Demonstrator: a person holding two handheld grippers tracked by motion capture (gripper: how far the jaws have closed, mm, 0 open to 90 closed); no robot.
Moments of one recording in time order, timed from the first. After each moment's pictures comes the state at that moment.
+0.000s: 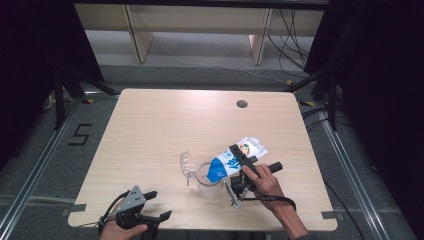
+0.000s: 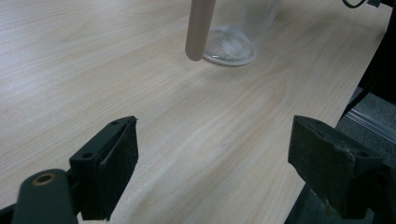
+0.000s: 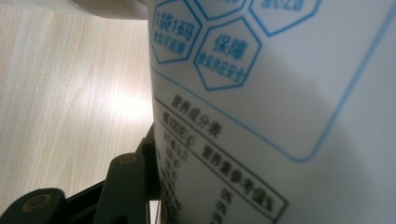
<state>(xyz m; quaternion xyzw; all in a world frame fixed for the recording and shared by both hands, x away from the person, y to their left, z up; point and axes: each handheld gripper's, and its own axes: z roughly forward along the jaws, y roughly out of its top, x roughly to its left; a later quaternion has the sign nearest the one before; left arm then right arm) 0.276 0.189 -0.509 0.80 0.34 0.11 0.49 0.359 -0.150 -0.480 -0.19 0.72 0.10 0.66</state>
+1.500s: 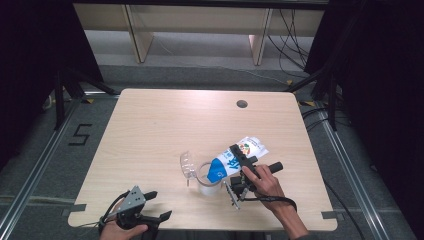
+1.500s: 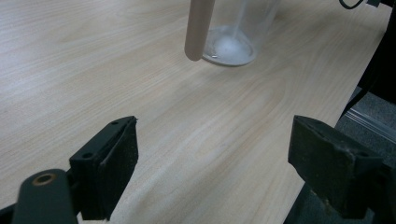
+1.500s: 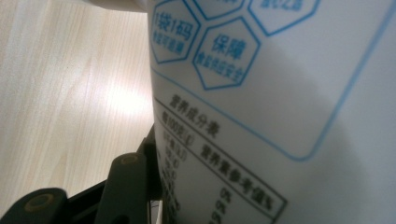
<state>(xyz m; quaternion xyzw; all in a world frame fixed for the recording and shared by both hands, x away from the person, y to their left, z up) 0.276 0.190 -0.509 0.80 0.34 0.11 0.48 0.356 -0.151 -0.483 -0.17 0.73 0.09 0.65</state>
